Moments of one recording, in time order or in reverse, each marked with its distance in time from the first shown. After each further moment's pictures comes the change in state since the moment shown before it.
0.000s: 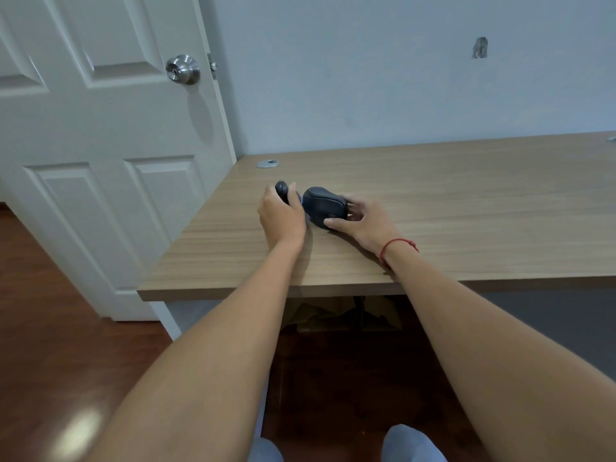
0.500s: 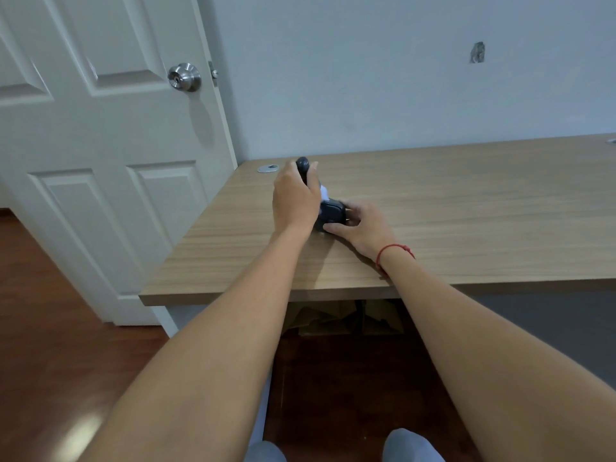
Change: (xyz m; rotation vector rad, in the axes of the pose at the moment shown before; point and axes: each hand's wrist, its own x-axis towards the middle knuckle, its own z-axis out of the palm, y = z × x) left_hand 0.013 0.032 0.008 0.038 -0.143 0.190; right_hand 0.000 -0.001 0.003 -0.018 0.030 0.025
